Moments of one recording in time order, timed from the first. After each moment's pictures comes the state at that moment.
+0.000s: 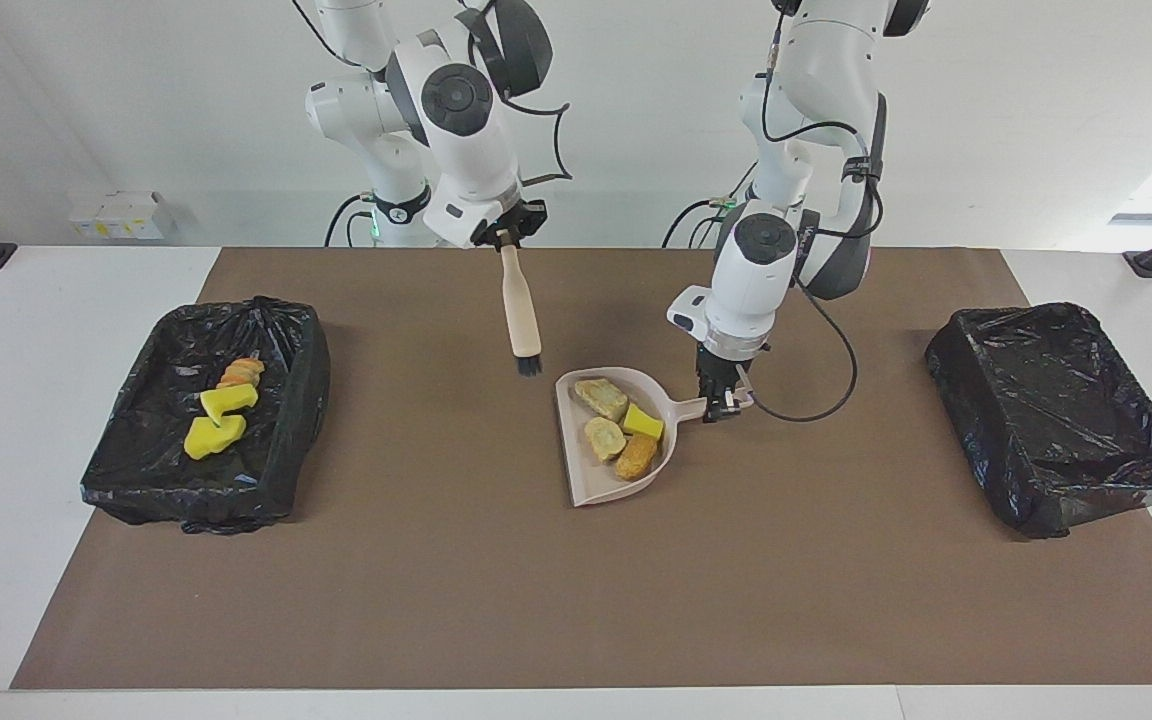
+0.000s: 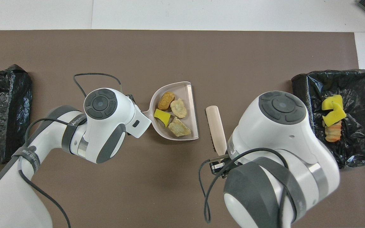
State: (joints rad) left arm -0.34 0.21 -0.05 -1.88 0.00 2.12 1.10; right arm 0.24 -0.11 0.19 -1.92 0.21 1.46 0.28
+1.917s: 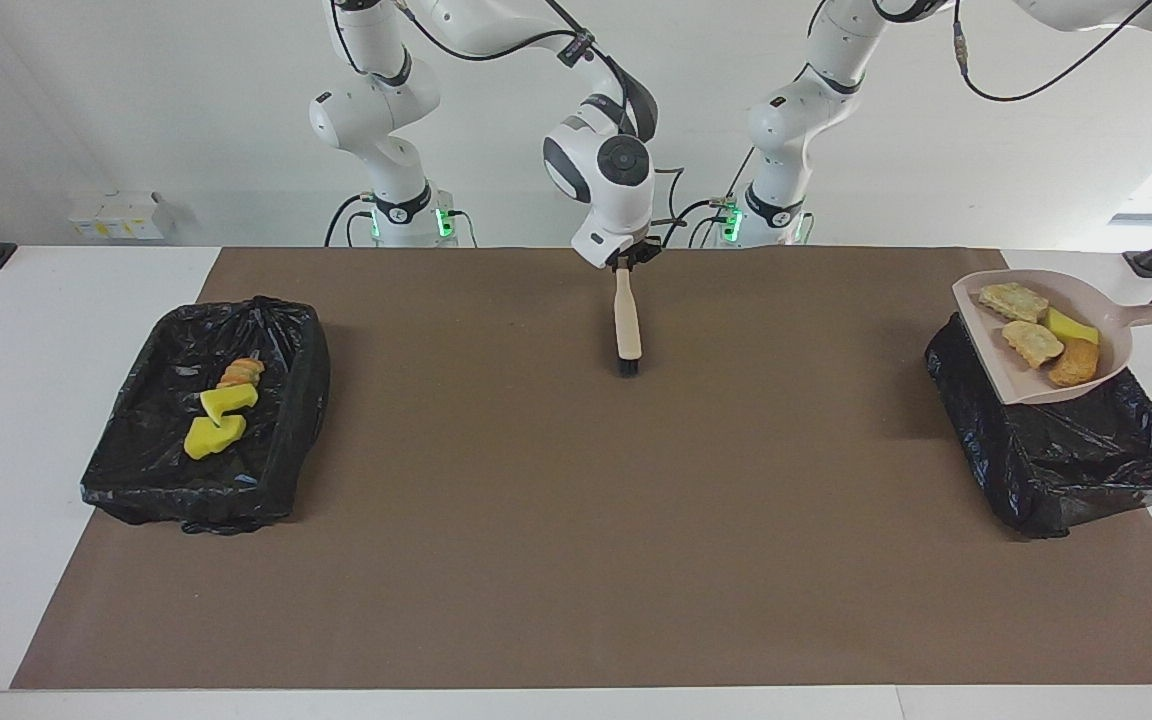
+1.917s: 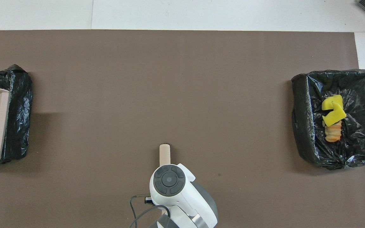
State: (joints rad) left arm 0.55 0.20 -0.03 -1.58 0.09 1.93 2.22; right arm 0.68 0.18 0.21 -2.10 0.33 2.09 0.71
